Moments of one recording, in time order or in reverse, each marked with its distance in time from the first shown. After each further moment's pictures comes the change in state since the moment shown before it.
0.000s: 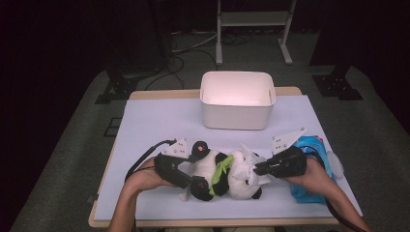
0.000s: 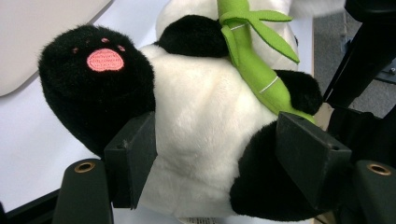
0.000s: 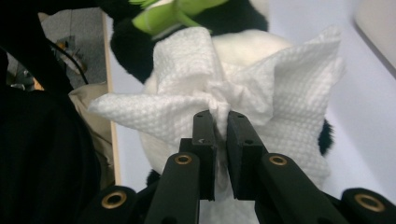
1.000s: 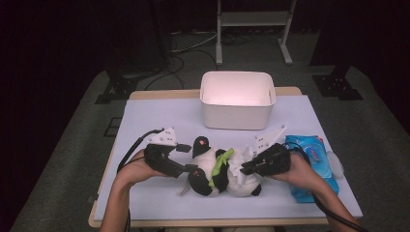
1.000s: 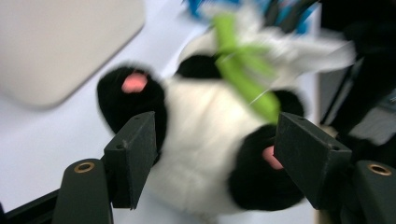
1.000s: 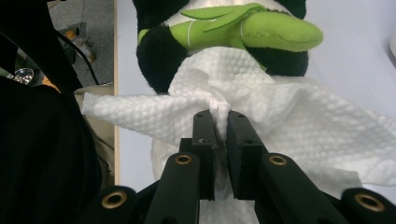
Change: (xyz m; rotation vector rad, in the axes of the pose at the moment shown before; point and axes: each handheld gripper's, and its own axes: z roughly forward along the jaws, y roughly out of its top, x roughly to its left) left arm 0.018 0.004 -0.024 -0.062 0.046 -0.051; right arm 0.004 0.029 0.026 0.033 0.048 -0.080
